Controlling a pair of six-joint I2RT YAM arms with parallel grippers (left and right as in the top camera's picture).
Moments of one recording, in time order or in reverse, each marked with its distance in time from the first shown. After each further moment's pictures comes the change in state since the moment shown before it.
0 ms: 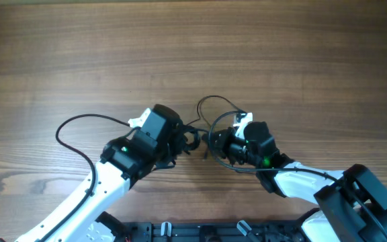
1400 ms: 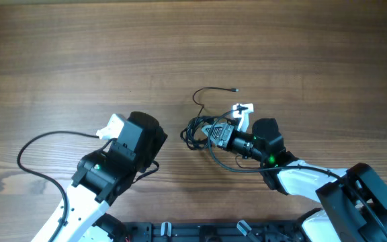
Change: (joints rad) left arm 0.051 -0.195 0.008 -0.157 -0.198 -0.117; right arm -0.051 0.002 -0.001 0.136 -0.091 -0.232
